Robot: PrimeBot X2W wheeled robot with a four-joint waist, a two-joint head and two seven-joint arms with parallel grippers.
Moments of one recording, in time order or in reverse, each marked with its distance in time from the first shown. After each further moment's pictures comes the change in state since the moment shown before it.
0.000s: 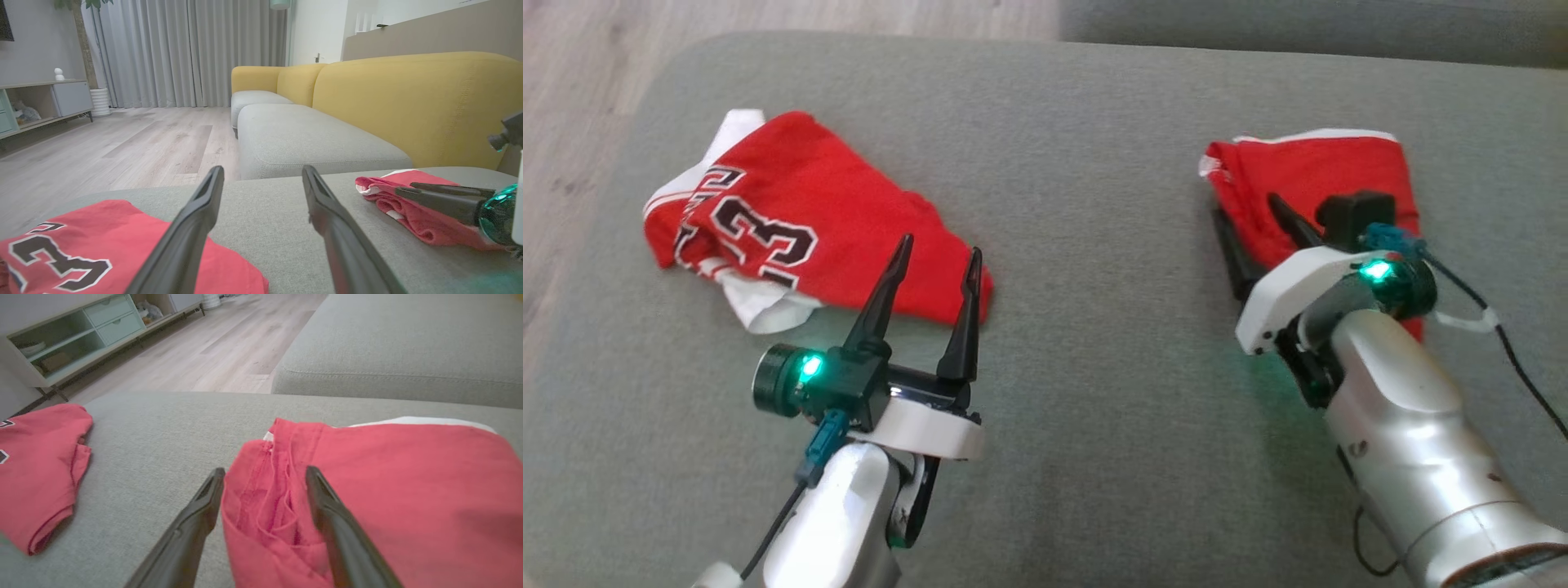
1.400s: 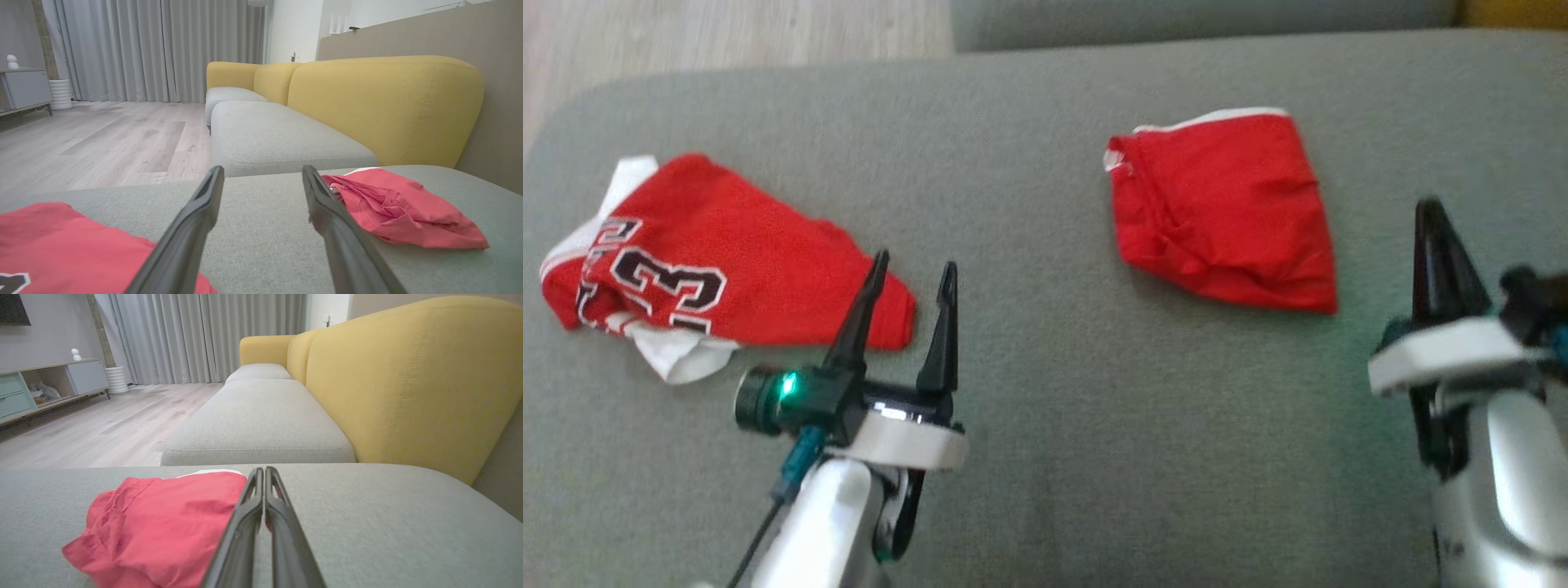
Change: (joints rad) left arm 0.067 -0.017 0.073 -0.029 0.012 -0.024 0.000; right arm 0.444 0.015 -0.450 -0.714 -0.294 0.000 -0.018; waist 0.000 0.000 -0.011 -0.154
